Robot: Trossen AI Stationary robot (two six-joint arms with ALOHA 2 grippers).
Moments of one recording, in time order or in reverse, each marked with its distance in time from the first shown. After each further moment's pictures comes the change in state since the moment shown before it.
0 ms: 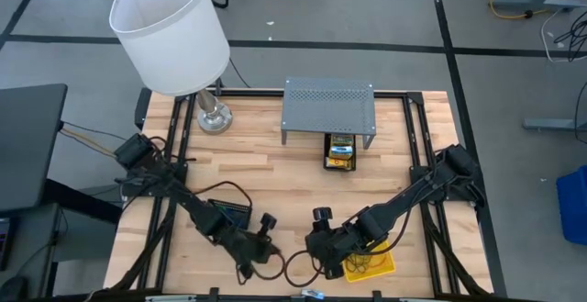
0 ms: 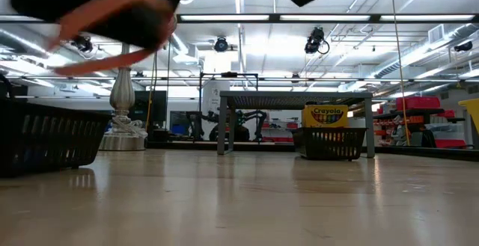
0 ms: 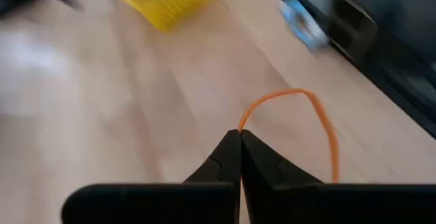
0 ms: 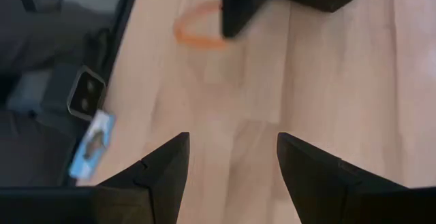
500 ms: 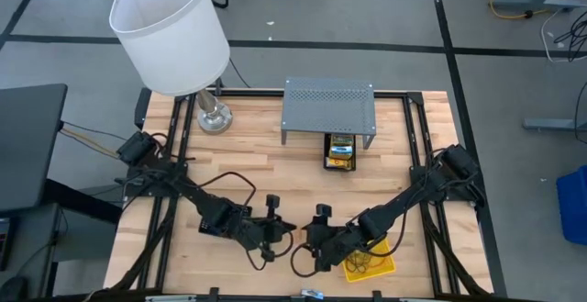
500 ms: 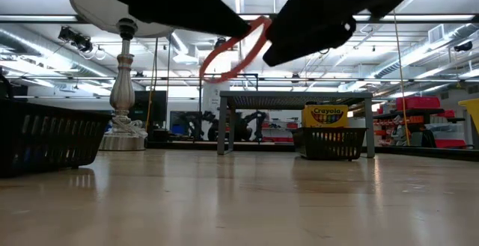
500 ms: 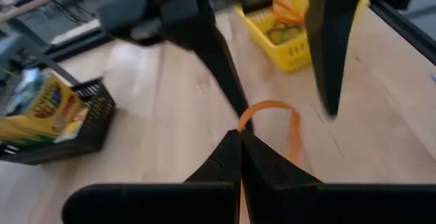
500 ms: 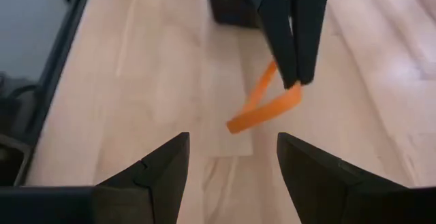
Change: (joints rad) left arm 0.085 0.001 0.001 0.170 -0.252 -0.009; right arm 0.000 0.000 -0.299 0.490 0.210 0.101
